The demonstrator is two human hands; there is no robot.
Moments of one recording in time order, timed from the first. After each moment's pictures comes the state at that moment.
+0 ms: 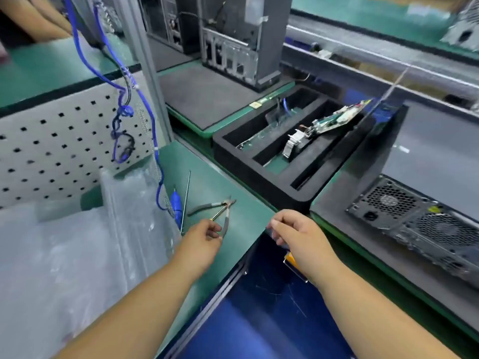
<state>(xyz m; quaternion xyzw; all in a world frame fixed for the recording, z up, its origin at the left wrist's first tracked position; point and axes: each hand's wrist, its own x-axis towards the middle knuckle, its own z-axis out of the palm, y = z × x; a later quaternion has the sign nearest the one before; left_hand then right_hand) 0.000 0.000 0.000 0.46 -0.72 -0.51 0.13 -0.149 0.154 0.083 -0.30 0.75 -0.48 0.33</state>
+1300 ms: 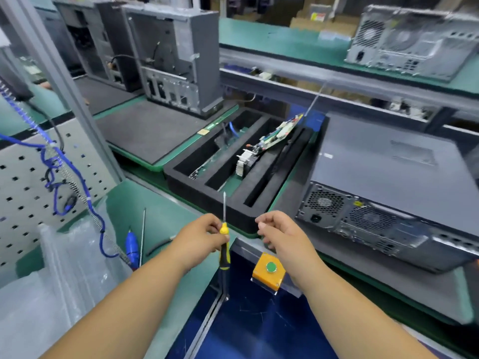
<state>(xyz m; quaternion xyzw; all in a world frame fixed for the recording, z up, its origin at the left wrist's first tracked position) -0.089 0.009 0.073 0.30 -0.78 -0.55 0.04 -0.188 0.193 0.104 -0.20 0.74 -0.57 0.28</state>
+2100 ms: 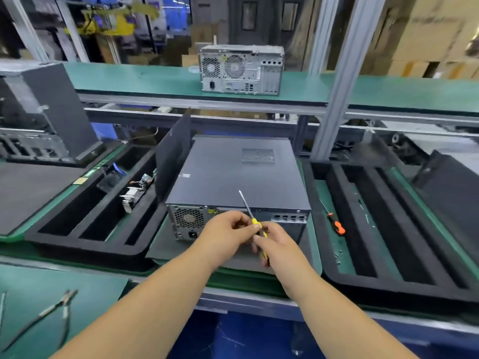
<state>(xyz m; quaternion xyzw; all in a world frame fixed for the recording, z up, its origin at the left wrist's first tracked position) -0.249 0.286 0.159 0.05 -0.80 -0.60 -0.01 -0.258 0.433 0.133 -0.08 0.74 -0.64 0.18</state>
